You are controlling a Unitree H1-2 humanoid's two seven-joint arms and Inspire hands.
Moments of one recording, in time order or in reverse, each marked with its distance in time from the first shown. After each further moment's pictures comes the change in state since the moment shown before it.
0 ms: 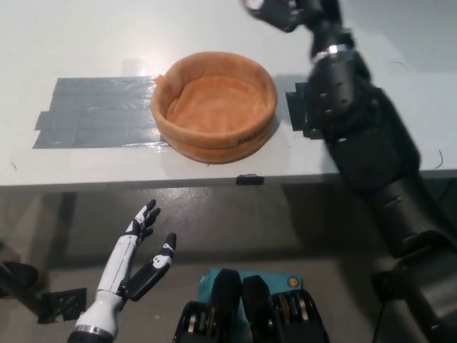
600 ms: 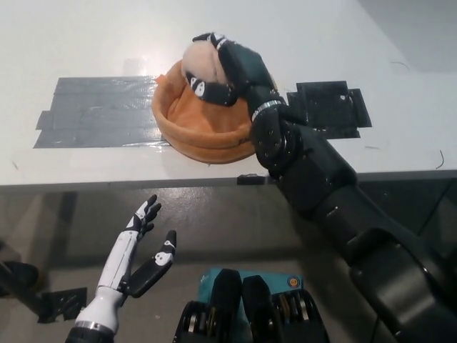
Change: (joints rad) left_arm -0.018 0.003 -0.004 -0.012 0.007 0.004 -0.001; right_arm -0.062 0.094 0.136 0.474 -0.047 -0.056 0.034
